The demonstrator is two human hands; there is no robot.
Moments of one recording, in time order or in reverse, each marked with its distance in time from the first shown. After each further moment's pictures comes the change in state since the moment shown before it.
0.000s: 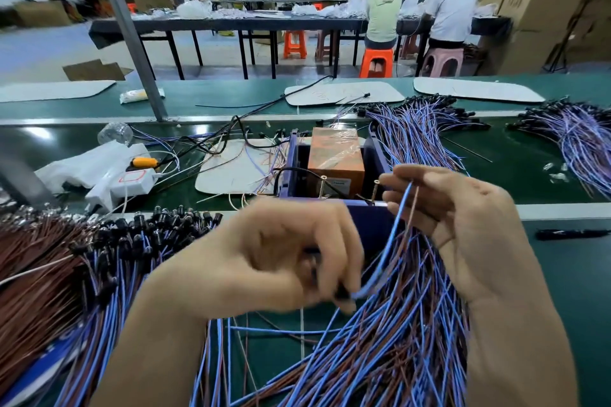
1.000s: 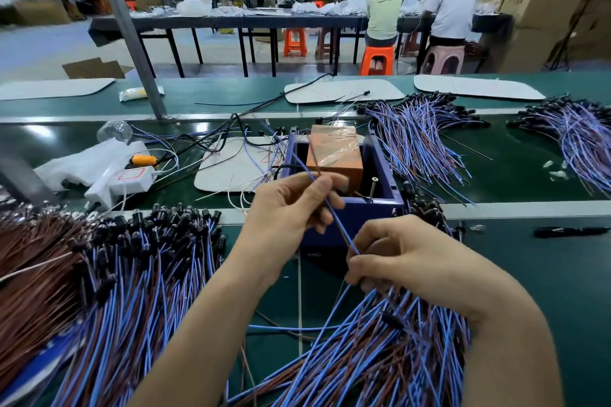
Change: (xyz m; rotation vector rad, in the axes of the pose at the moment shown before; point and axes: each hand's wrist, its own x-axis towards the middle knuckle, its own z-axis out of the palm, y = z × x) left_hand 0.032 -0.056 -0.003 0.010 0.809 -0.187; right_hand -0.006 0.011 -0.003 -0.850 -0.573 0.284
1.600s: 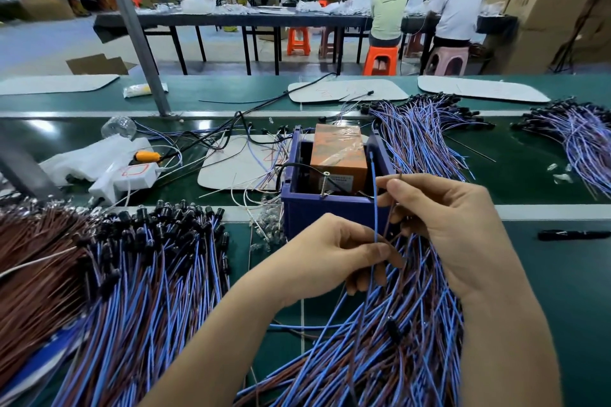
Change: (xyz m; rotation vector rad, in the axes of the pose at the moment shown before) left_hand -0.012 -0.005 0.012 0.338 -0.511 -0.228; right_hand 0.009 -0.006 -0.003 0.478 0.597 -0.254
